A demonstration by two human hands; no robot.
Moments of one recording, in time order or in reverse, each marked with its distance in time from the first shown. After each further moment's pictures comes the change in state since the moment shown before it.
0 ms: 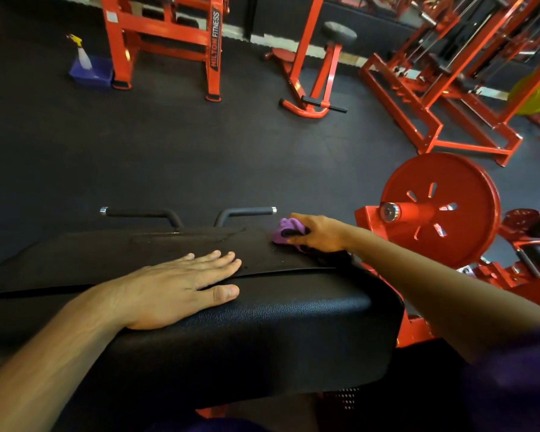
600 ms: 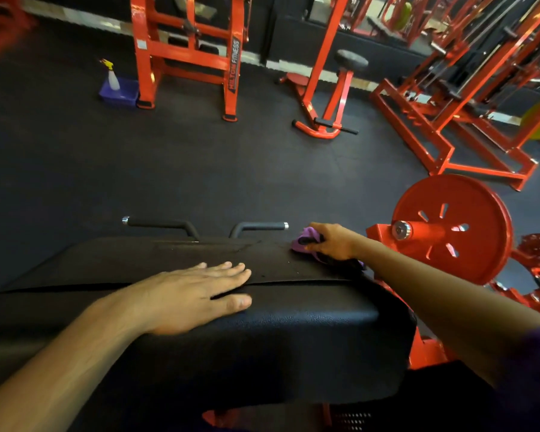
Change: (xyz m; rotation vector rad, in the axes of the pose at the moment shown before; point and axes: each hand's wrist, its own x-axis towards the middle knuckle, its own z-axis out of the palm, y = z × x) left_hand -0.023 -0.008 0.001 -0.032 0.067 -0.063; right_hand 0.024 0.016 -0.007 -0.086 0.035 0.077
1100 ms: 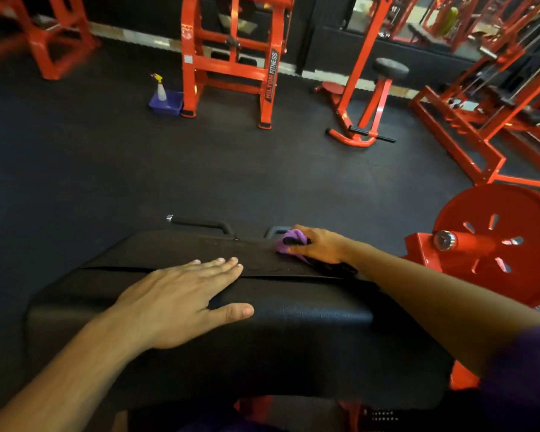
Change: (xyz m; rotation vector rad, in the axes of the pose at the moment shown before) left_hand -0.060 -0.013 0.016 0.207 0.240 -0.163; right_hand -0.002 -0.105 0.025 0.117 -0.059 -0.244
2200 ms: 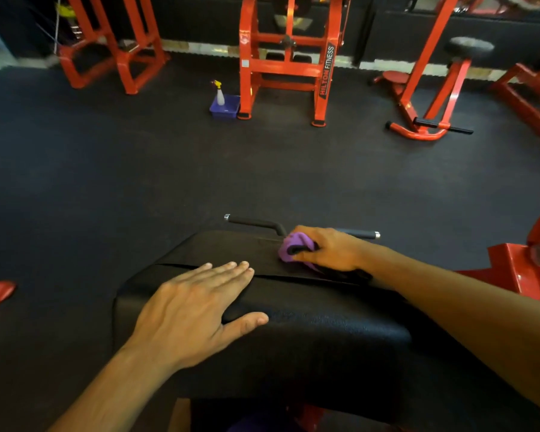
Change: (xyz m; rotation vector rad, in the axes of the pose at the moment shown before) left_hand -0.040 -0.035 0.036 0.160 0.365 -0.166; right_hand 0.043 -0.063 0.026 -0.002 -0.037 -0.287
